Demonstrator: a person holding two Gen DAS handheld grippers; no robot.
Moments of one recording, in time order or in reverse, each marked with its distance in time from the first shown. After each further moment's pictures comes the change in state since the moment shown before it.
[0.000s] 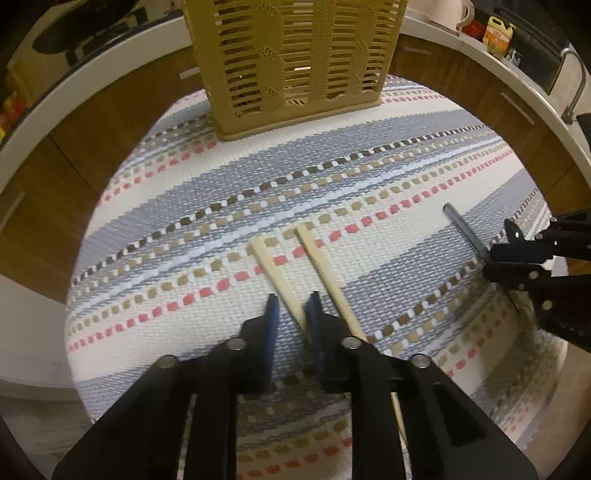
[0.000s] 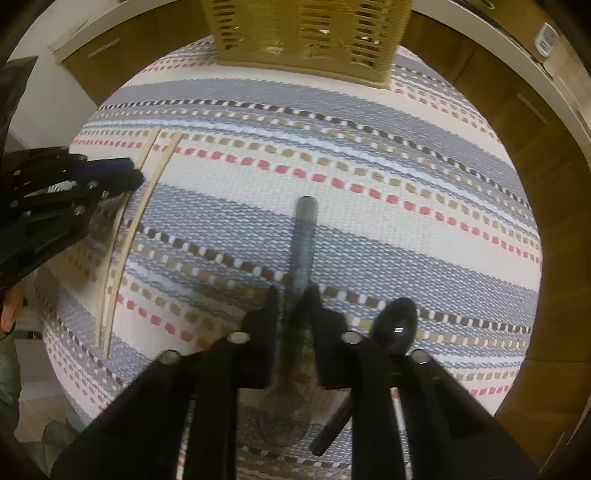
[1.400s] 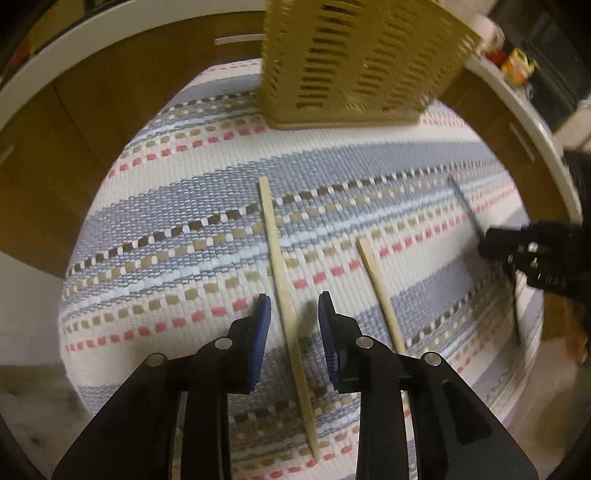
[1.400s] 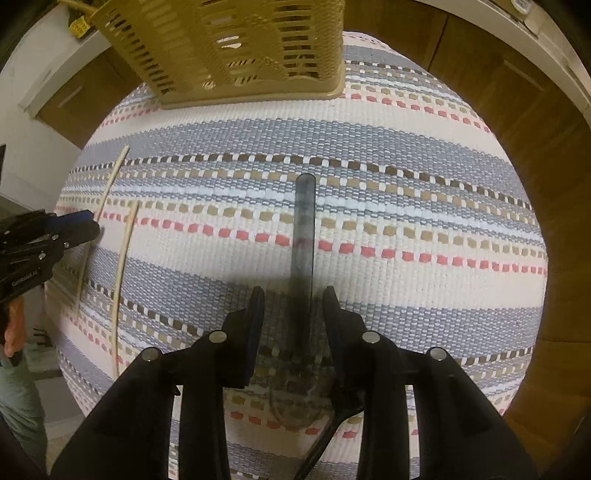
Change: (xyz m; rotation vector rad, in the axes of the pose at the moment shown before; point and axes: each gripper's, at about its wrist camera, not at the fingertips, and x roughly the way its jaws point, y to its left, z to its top) left arm 0.004 0.064 0.016 -0.122 0.094 -0.128; right arm 0.021 -0.055 0.057 0.147 0.022 0.045
